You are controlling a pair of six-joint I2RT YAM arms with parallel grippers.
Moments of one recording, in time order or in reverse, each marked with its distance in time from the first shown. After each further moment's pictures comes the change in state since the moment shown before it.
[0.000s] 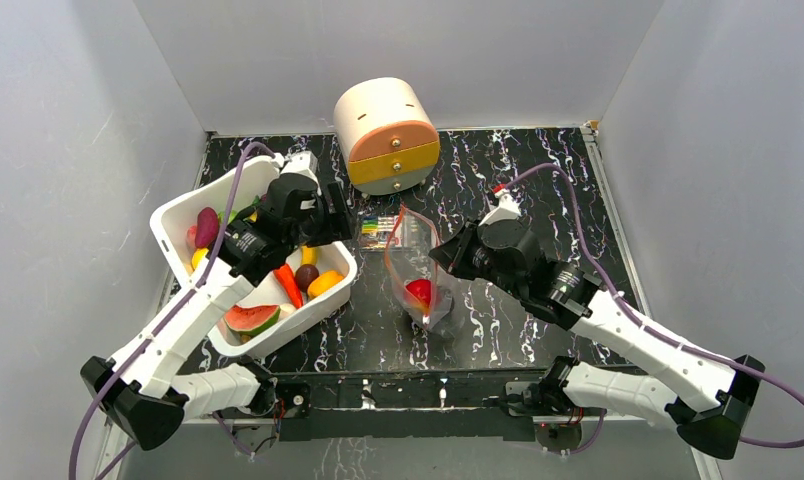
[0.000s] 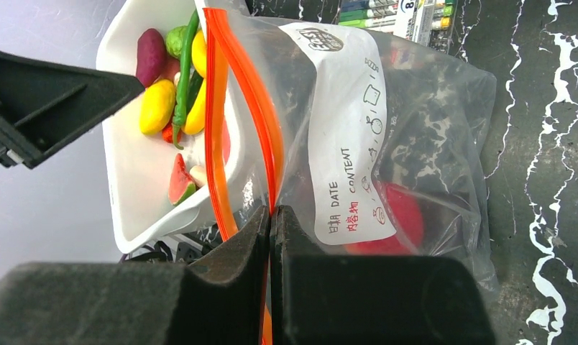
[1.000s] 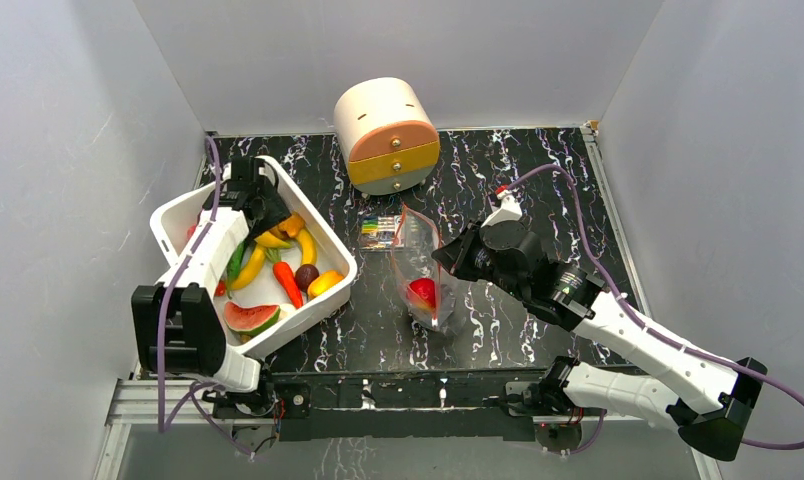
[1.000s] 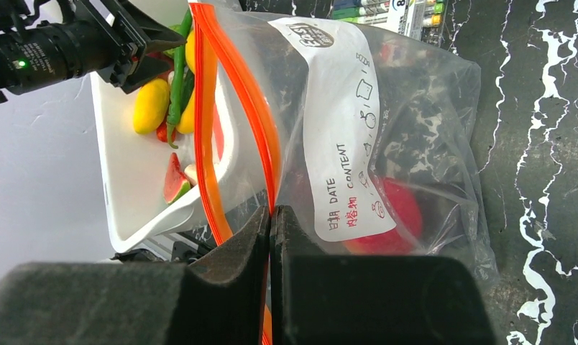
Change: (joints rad) left arm 0.556 0.334 -0.061 0.079 -0.065 0.045; right arm 0.000 -0.017 -0.001 -0.026 0.008 0.000
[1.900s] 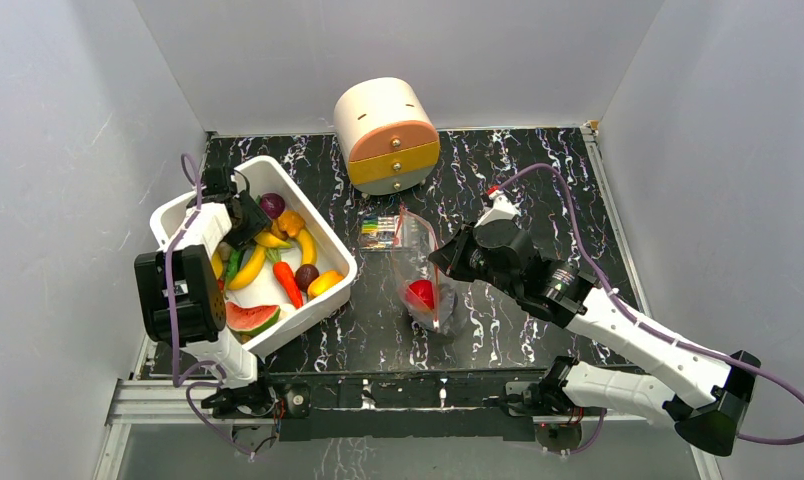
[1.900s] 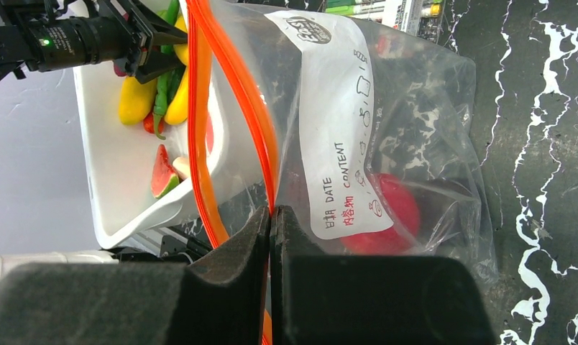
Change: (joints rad) left arm 0.234 0.196 -0.034 0.126 0.194 0.026; right arm 0.000 0.037 0.002 -0.002 -0.013 -0.016
